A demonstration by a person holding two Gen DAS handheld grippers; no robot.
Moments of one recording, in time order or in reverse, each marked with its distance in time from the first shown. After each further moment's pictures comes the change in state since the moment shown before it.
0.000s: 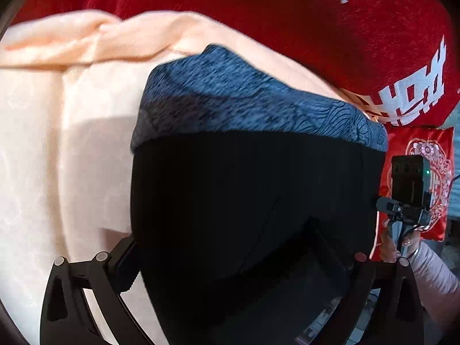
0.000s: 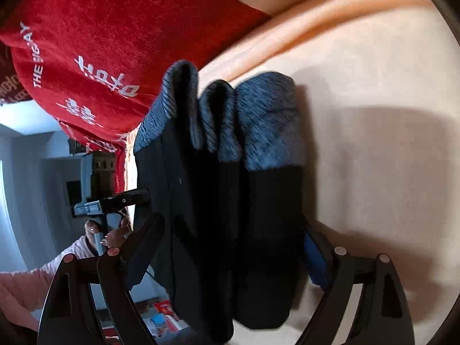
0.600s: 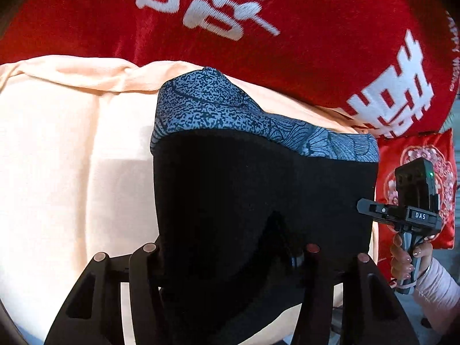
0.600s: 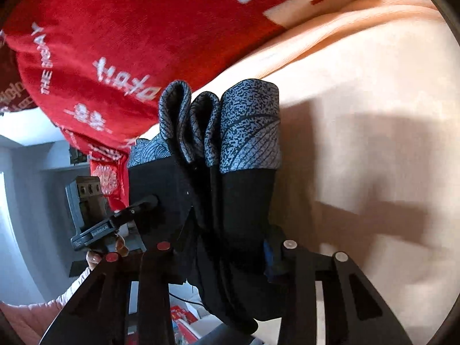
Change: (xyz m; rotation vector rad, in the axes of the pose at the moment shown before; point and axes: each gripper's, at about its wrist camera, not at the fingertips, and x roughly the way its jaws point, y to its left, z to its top) left arm -0.057 -0.053 -0.047 -0.014 -0.186 0.099; right arm -0.035 0.038 -0.033 0.045 -0.020 0.017
